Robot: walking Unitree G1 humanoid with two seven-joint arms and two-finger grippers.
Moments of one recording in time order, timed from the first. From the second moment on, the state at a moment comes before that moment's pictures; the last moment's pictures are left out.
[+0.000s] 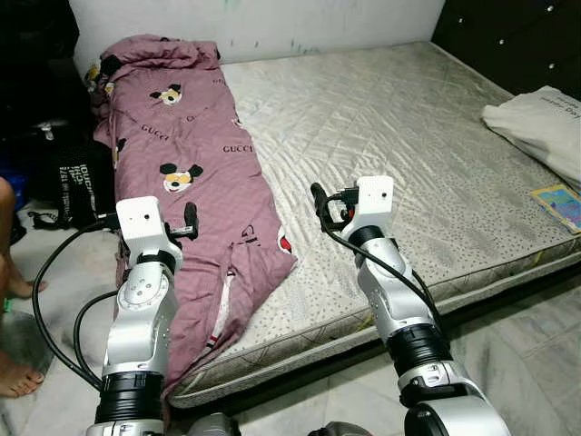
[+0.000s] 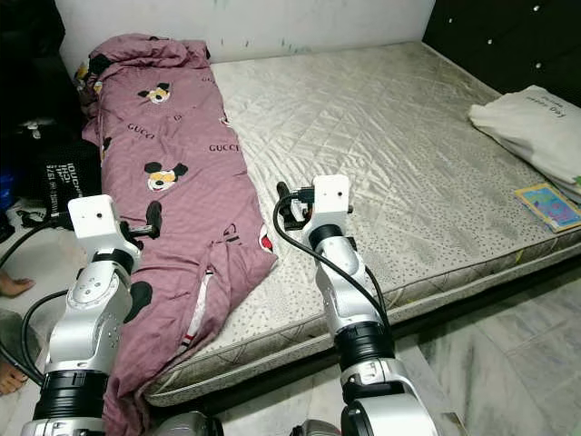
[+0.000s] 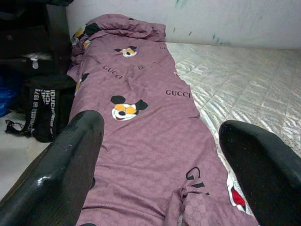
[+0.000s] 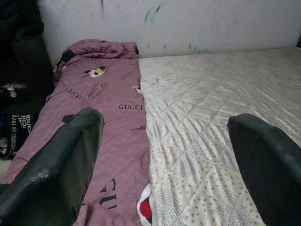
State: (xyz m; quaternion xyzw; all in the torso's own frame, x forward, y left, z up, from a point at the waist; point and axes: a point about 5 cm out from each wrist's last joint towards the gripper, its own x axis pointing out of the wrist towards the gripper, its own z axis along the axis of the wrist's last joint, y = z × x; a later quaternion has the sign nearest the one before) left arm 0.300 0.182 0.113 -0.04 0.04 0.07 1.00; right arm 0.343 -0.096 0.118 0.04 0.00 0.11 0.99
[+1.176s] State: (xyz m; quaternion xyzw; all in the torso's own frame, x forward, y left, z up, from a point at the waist) left arm 0.261 0.209 0.111 -0.01 0.01 0.10 0.99; right arm 0.317 -0.099 0.123 0.05 0.05 0.09 0.99
